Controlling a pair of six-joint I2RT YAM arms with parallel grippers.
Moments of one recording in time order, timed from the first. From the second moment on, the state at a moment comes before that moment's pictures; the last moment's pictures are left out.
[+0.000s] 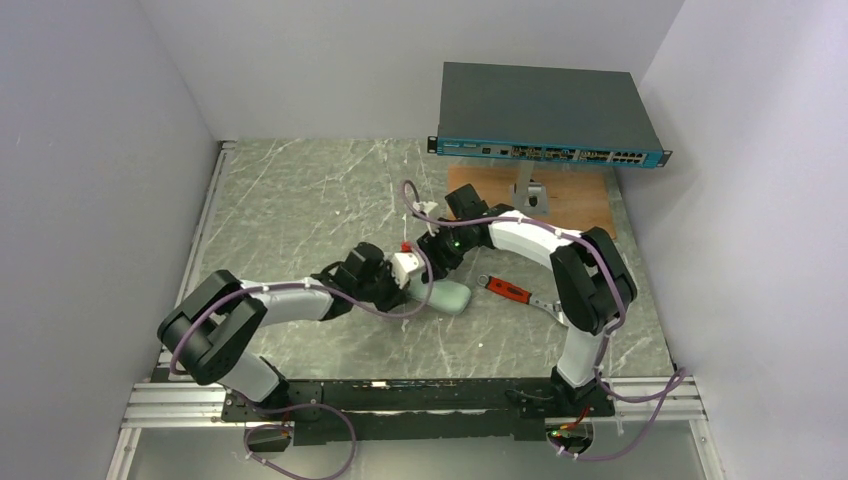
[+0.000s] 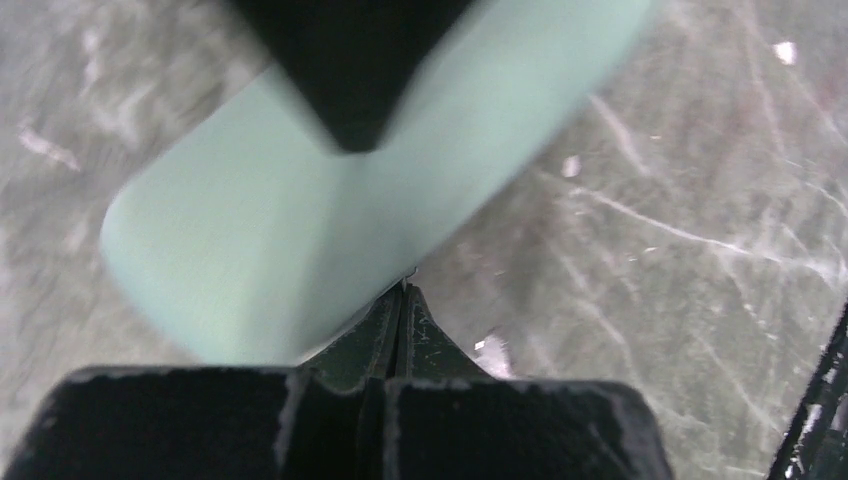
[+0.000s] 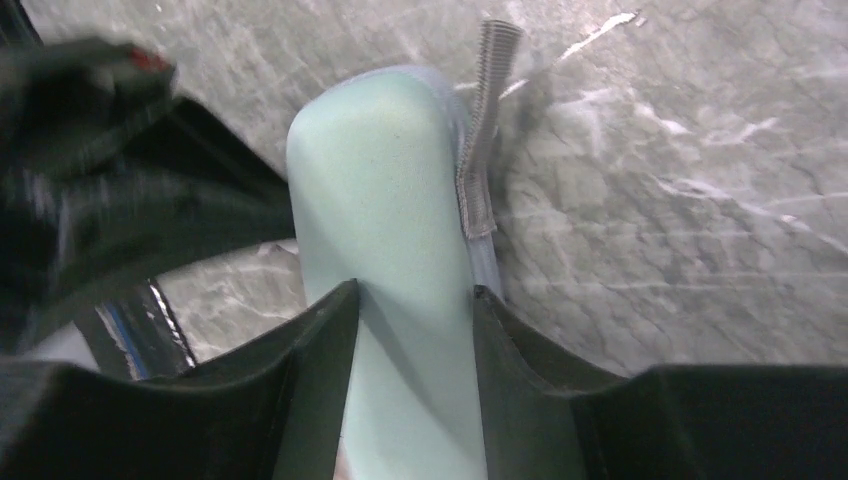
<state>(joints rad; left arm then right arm) -0.77 1.51 0.59 0.23 0.31 0.16 0.57 1.82 1.19 -0.44 -0.62 -0.16</state>
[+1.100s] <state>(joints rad) -0.44 1.63 0.74 0.20 0.55 0.15 0.61 1.78 1.13 -0.24 -0.47 -0.07</state>
